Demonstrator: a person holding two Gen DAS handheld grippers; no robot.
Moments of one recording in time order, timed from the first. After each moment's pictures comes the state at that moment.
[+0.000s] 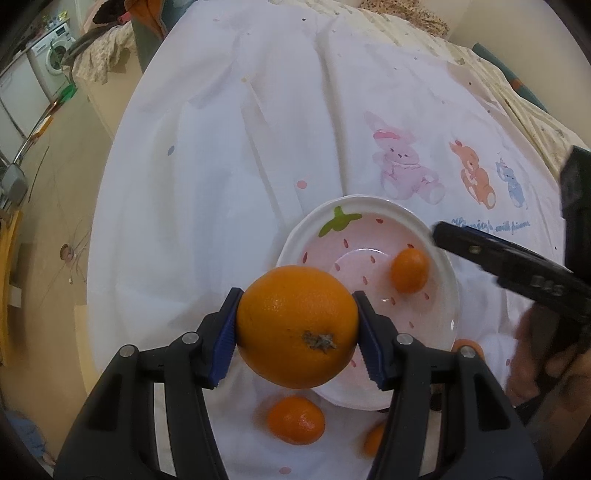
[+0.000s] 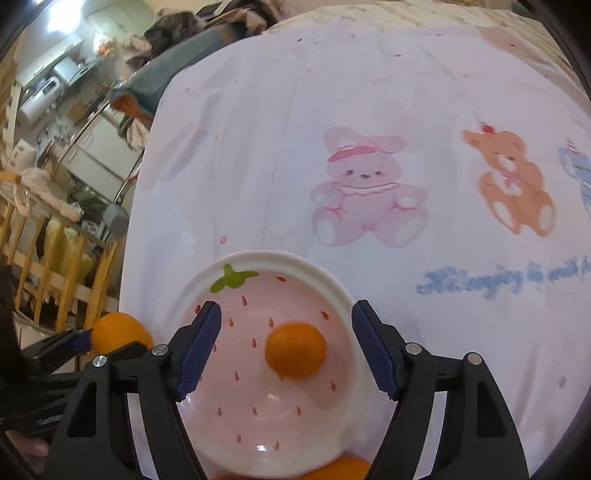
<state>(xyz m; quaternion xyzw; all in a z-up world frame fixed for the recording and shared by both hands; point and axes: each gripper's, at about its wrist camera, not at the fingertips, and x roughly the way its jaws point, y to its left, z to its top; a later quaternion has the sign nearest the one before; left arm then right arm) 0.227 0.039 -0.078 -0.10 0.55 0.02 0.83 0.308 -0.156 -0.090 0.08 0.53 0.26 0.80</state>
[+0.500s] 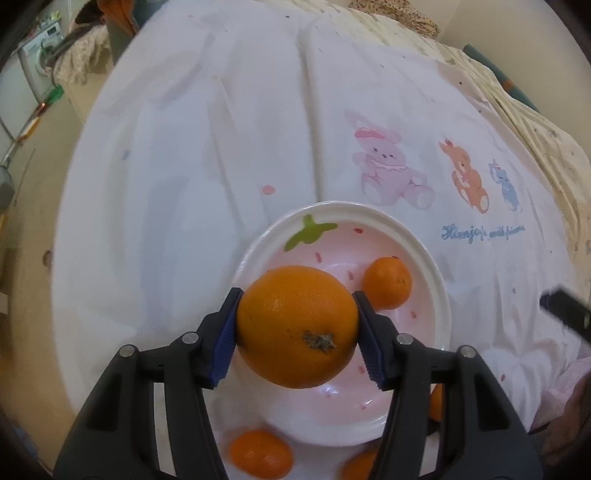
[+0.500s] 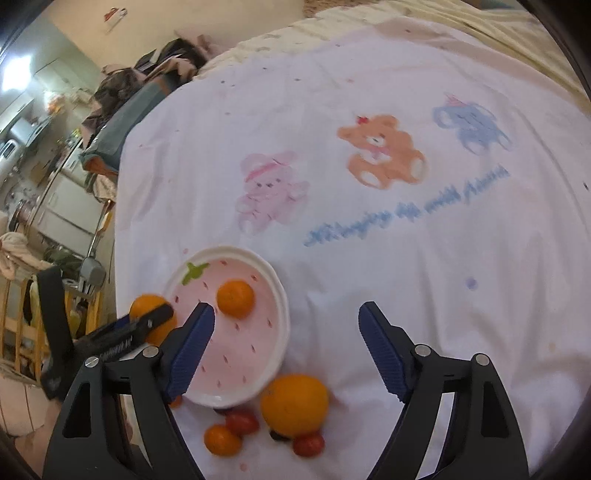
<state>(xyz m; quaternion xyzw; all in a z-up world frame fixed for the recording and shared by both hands) 0.253 0.018 -0.100 -0.12 0.55 0.00 0.83 0.249 -0.241 -0.051 0.15 0.53 0.15 0.82</state>
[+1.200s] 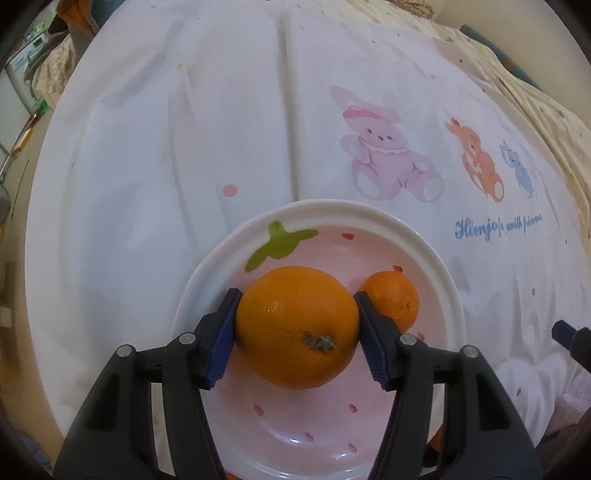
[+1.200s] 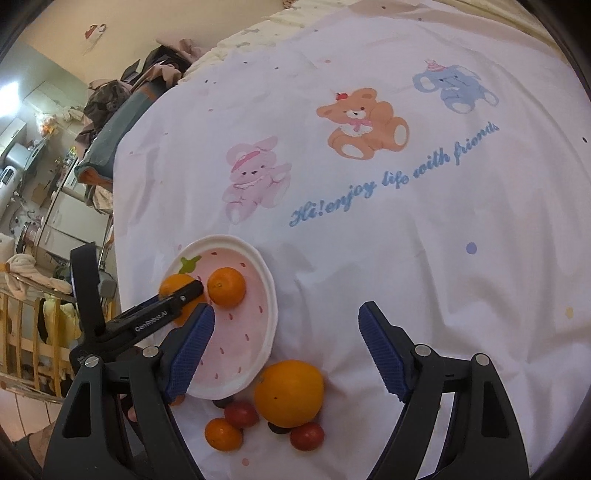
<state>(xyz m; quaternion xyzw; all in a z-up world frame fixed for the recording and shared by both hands) 0.283 -0.009 -0.131 -0.09 0.57 -0.01 0.82 0.244 -0.256 -0.070 0.19 0.54 0.15 0.81</state>
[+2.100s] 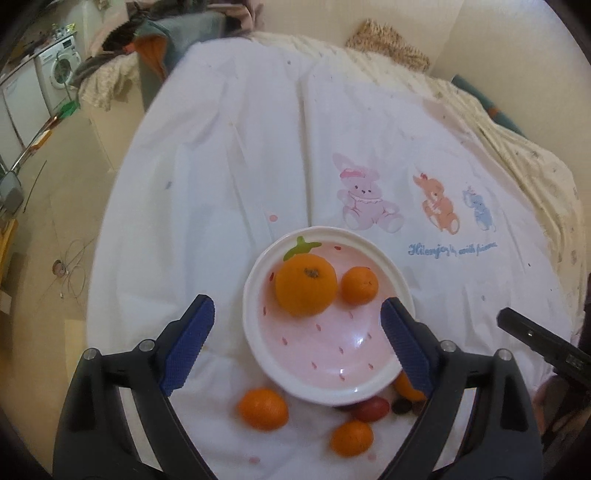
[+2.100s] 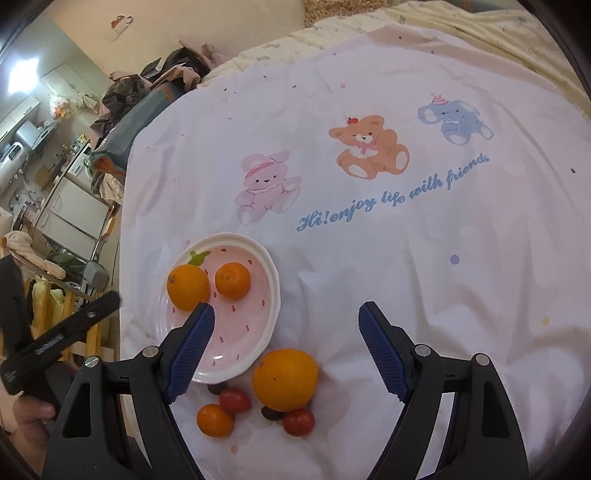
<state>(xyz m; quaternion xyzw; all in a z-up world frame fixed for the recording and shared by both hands) 0.193 0.025 -0.033 -0.12 0.48 0.01 0.87 0.213 -0.256 -0.046 0.14 0.50 0.16 0.84</state>
